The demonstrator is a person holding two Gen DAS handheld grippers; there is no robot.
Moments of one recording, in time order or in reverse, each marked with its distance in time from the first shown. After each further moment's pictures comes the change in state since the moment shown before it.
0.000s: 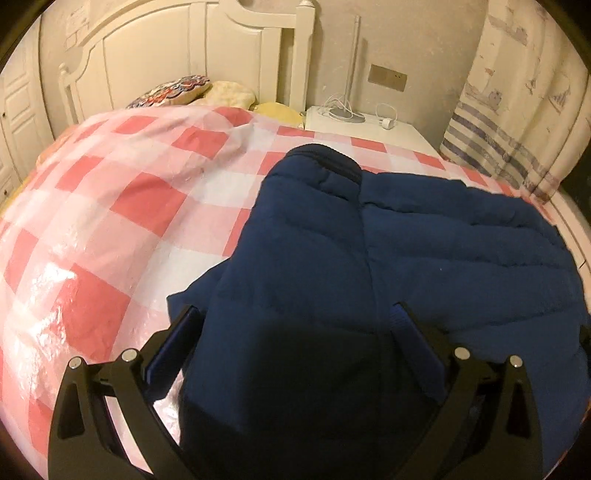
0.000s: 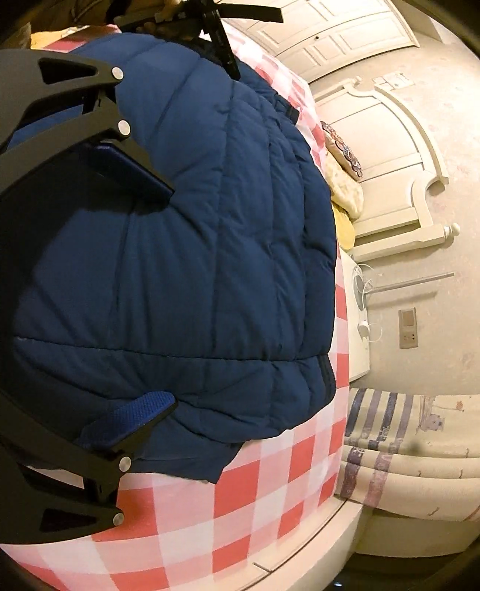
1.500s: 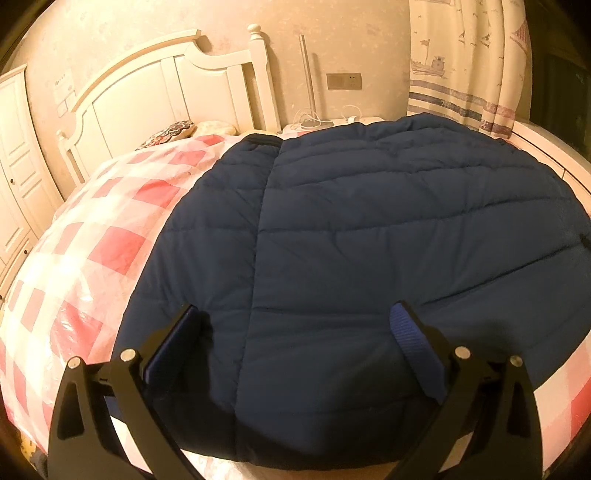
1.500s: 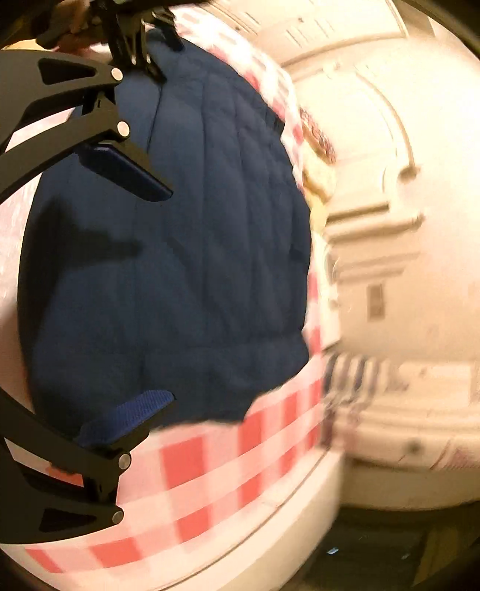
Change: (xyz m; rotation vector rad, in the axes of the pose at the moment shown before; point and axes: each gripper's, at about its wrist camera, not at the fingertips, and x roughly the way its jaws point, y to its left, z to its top) left arm -0.079 -0.072 -0.114 0.231 -0.116 0.079; right arm -0.074 0.044 -0.044 -0.003 -0.125 -0.142
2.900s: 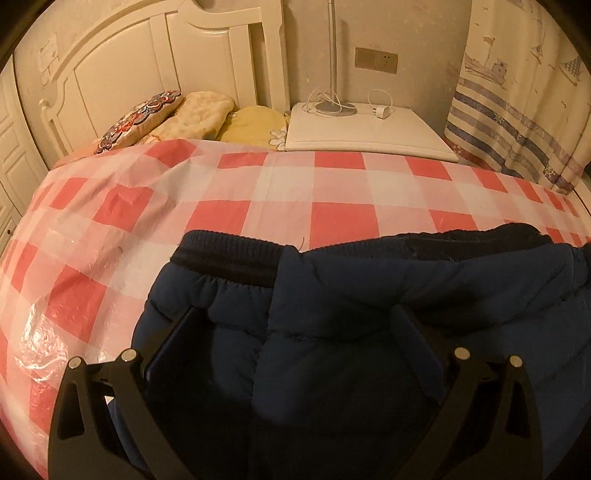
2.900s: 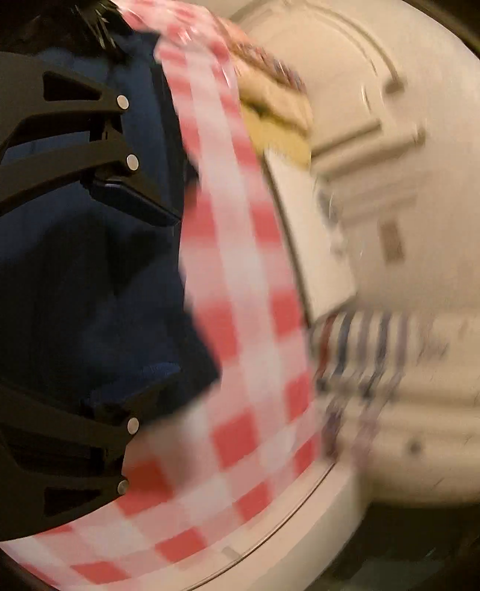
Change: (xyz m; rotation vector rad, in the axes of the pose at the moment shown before) left arm 0.173 0.017 0.161 -0.112 0.152 -0.021; right arm 0.177 -0.043 0.138 0.256 0.151 -0.155
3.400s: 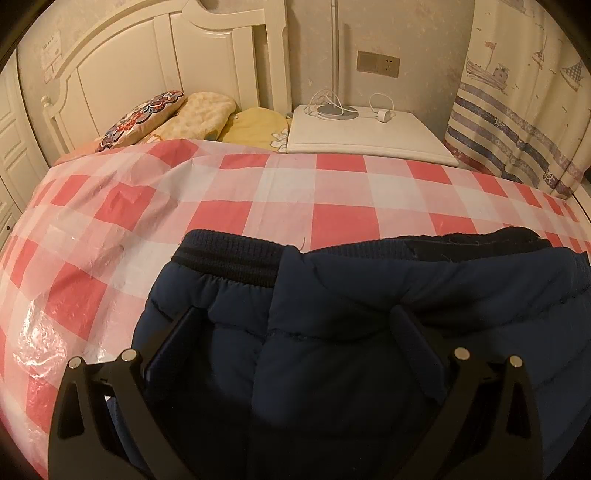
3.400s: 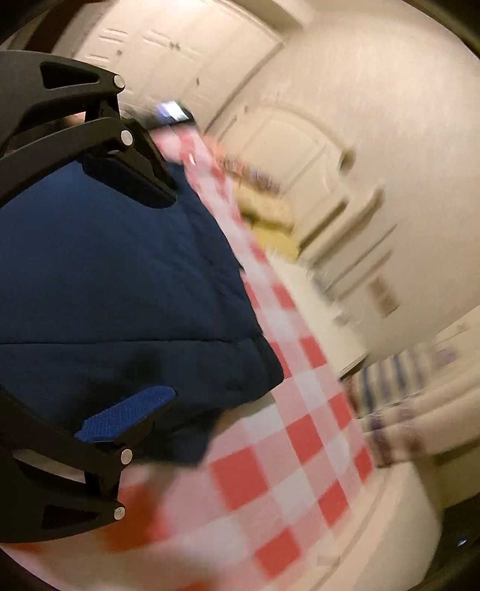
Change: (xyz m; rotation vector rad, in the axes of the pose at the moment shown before) left arm -0.001 0.005 0.000 -0.015 -0.010 -0.009; right arm -0.130 -0.080 -0.080 0.119 -0.033 0.530
